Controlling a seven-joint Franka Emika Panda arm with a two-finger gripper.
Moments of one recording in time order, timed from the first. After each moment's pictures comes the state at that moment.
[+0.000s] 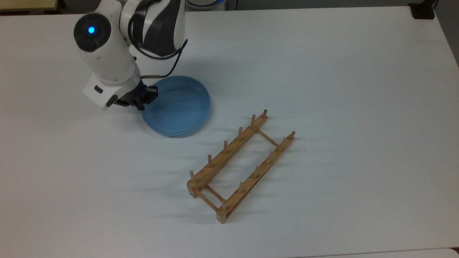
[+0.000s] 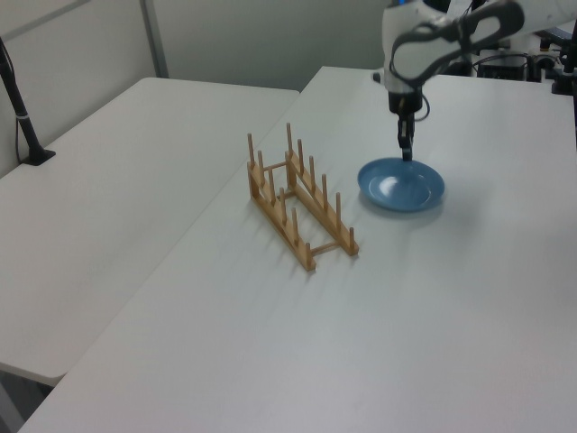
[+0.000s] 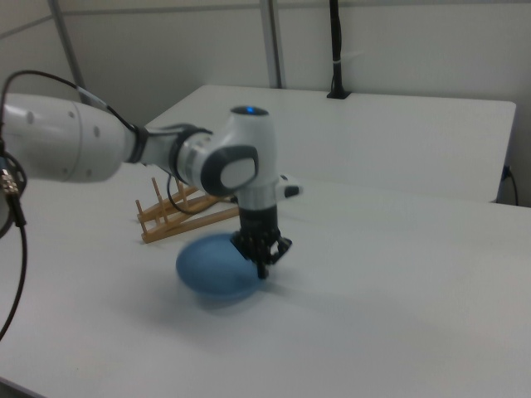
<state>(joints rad) 0.12 0.47 -0.38 -1.70 0.15 2.04 -0.47</state>
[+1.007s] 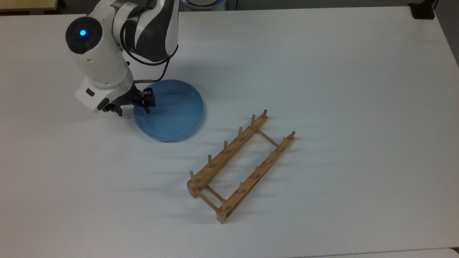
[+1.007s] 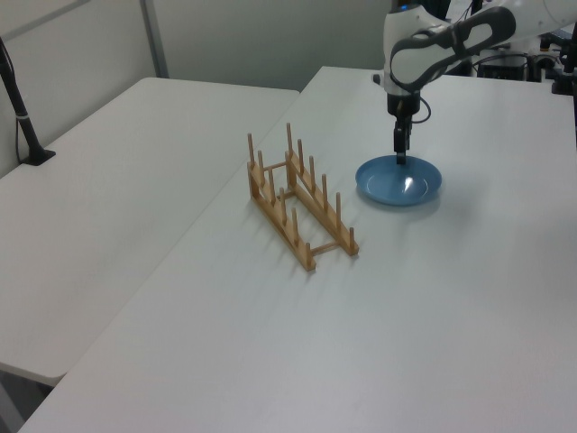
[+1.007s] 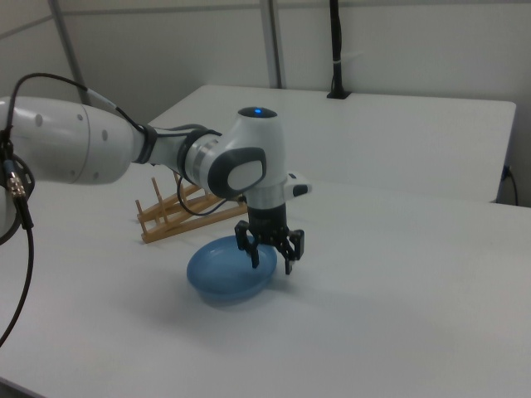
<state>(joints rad) 0.10 0.49 -0.38 -1.67 0.18 2.07 -0.49</state>
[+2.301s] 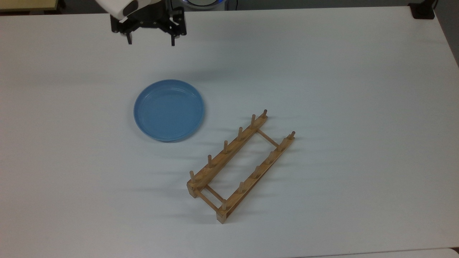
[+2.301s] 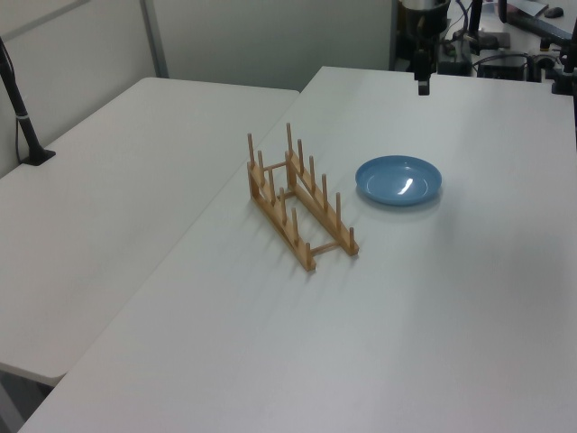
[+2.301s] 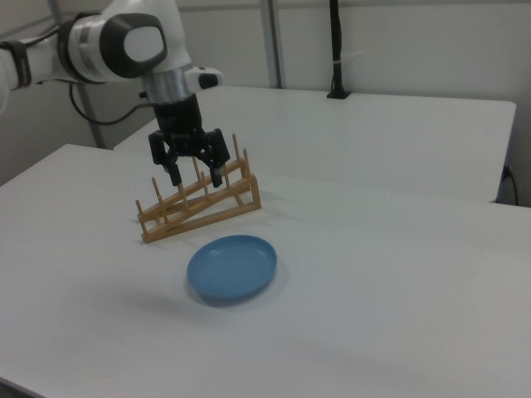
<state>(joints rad) 0.13 0.10 -0.18 -1.63 -0.13 1.66 -0.12</state>
